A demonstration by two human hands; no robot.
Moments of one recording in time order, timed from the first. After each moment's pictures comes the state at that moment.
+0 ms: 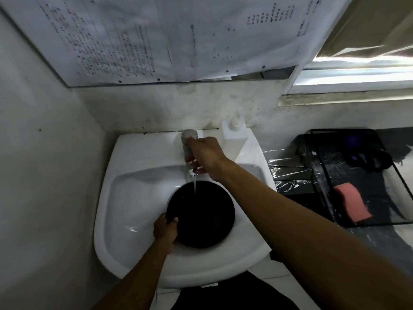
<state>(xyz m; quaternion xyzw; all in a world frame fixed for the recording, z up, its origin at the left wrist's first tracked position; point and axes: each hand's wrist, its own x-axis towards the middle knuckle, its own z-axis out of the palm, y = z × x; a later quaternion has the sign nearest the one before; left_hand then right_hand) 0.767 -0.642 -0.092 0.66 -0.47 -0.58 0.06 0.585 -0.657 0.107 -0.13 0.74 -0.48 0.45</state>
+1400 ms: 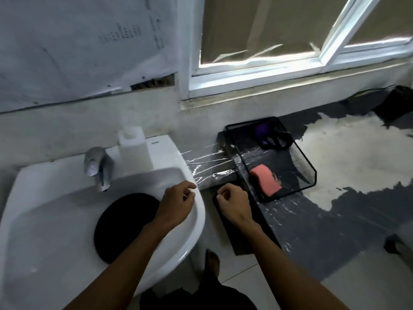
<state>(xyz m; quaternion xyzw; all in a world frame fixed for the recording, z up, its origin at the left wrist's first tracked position) 0.592 -0.522 0.034 0.24 -0.86 -0.45 0.06 0.499 -0.366 0.028 -0.12 0.92 -0.34 0.16</state>
